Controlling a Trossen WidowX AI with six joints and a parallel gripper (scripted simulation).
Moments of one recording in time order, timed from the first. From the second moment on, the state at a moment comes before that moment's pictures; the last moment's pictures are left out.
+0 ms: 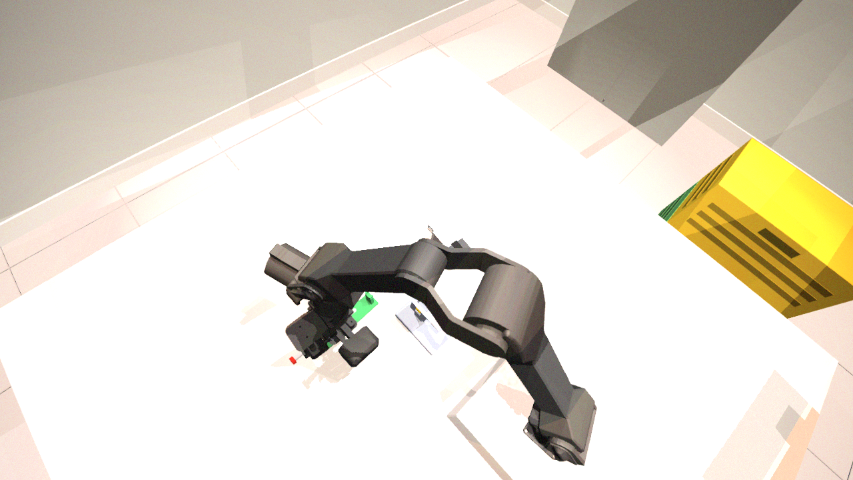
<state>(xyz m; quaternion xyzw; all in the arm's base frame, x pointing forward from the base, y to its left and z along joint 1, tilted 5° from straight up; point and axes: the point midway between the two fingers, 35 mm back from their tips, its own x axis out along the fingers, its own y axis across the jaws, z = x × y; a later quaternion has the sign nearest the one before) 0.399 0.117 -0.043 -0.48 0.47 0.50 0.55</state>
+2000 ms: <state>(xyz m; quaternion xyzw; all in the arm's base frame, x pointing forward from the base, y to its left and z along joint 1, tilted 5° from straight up) 0.396 0.060 0.003 -0.47 0.48 0.50 0.54</state>
